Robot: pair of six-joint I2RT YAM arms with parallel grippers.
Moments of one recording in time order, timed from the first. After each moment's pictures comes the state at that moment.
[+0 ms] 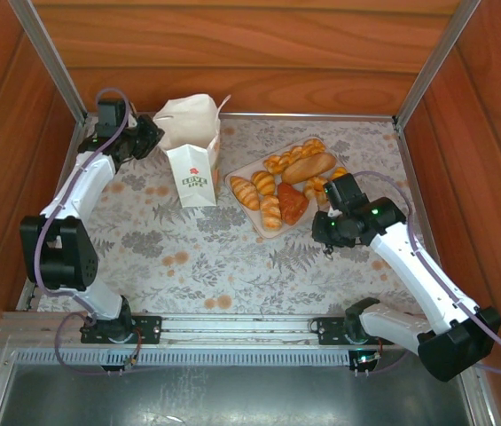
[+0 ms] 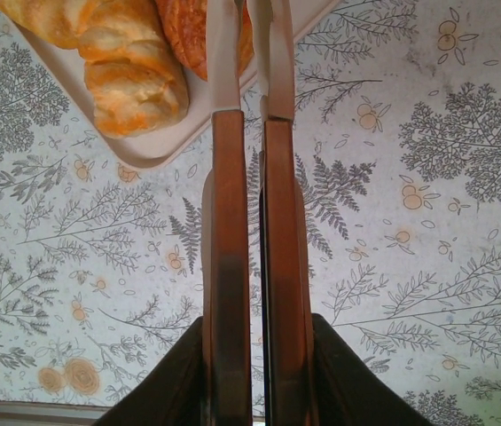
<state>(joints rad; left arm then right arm) -0.08 1.62 1.37 -0.37 0.36 -0.87 0.50 1.08 1.04 -1.14 -0.04 0.63</state>
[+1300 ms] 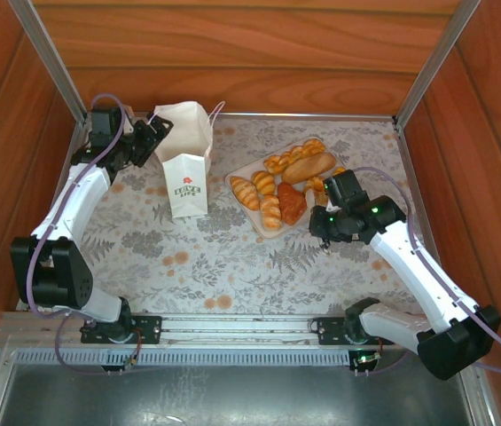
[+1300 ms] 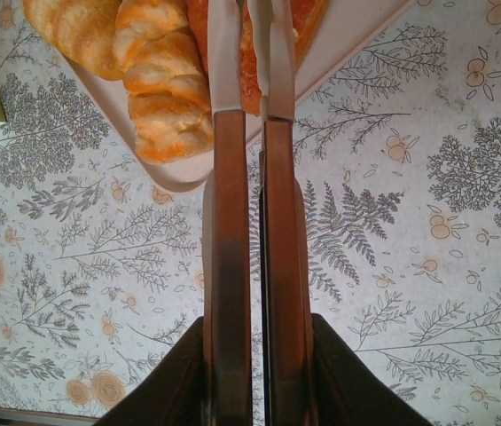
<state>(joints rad) -0.08 1.49 1.28 -0.38 0.39 -0.85 0.50 1.09 1.05 -1.09 -0.07 0.63</state>
